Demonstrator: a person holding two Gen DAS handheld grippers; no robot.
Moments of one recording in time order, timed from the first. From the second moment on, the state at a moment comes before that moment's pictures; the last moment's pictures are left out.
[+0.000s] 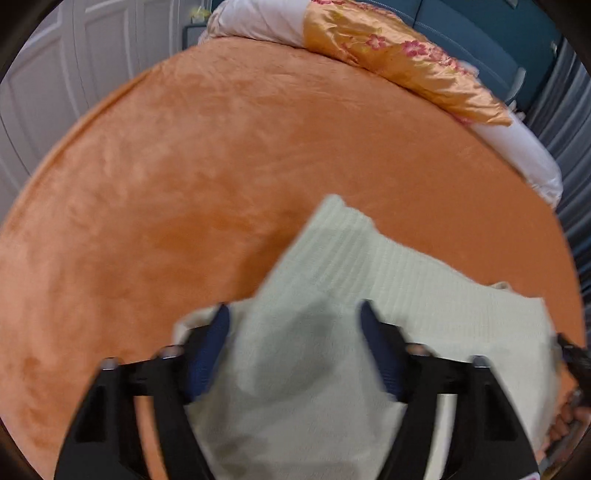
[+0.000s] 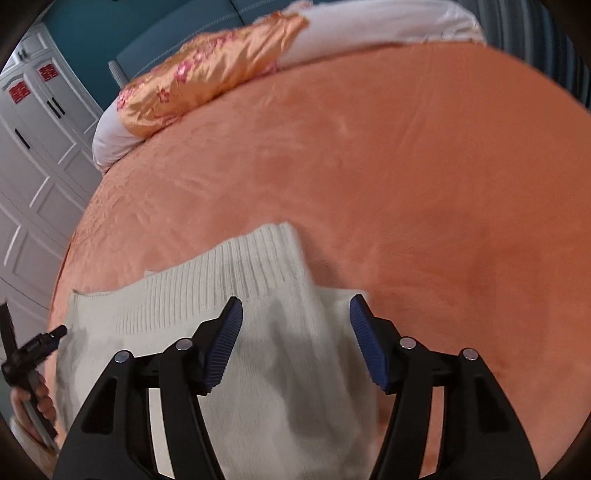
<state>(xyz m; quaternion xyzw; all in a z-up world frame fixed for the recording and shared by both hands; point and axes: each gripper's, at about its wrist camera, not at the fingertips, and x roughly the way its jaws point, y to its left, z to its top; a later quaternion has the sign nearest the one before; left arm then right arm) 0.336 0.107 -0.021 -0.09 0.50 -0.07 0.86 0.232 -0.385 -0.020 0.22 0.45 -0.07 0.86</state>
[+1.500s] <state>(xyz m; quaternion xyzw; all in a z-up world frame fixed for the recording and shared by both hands) 0.173 0.073 -0.039 -0.06 0.52 -0.09 0.85 0.082 -0.203 -0.027 0.10 0.45 0.07 0.88</state>
